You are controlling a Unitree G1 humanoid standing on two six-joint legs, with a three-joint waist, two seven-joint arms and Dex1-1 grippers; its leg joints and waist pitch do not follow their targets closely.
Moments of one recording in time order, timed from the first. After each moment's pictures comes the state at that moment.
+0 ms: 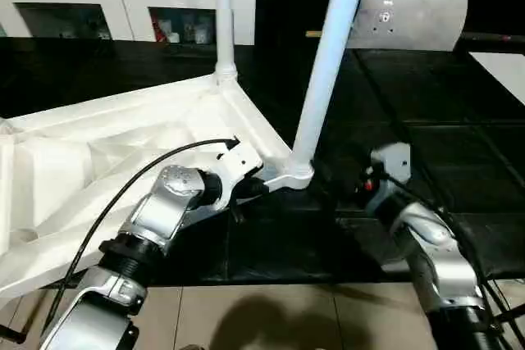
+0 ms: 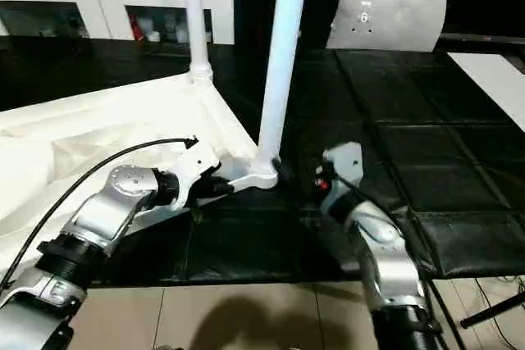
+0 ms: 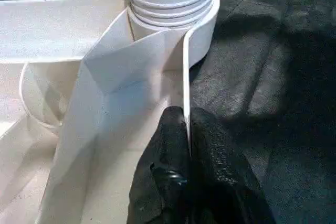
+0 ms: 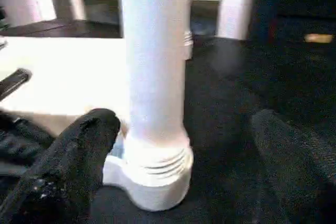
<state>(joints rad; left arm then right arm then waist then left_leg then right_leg) -0.58 0.29 -0.29 0.43 0.07 0.34 -0.87 -0.24 -0.22 -0.04 0.21 0.23 0.06 0.60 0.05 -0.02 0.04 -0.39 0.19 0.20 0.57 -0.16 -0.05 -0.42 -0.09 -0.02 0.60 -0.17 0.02</state>
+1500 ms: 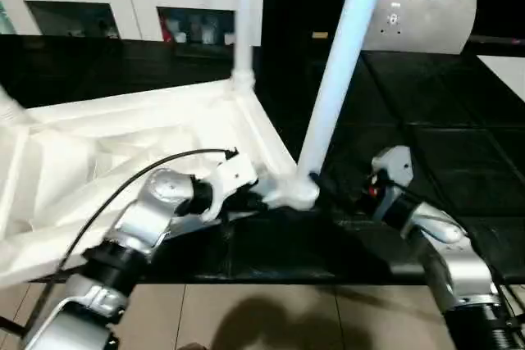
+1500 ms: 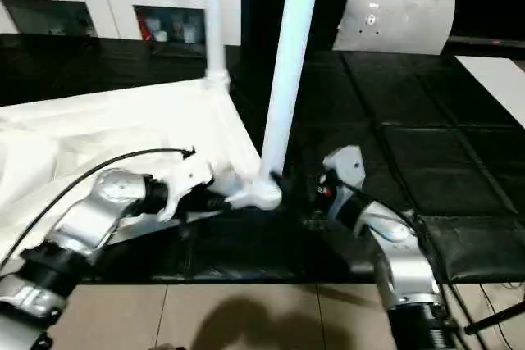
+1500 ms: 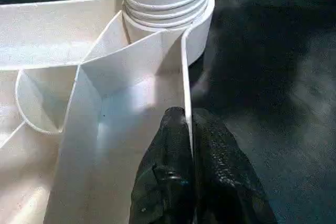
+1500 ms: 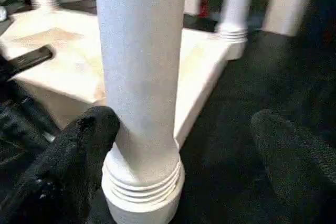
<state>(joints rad) -0.53 0.40 -0.34 0.36 0.03 0.23 -1.09 -0.24 -0.34 0.02 0.22 0.27 0.06 0.80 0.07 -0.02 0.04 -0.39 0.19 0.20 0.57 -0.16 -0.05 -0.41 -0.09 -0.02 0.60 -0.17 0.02</state>
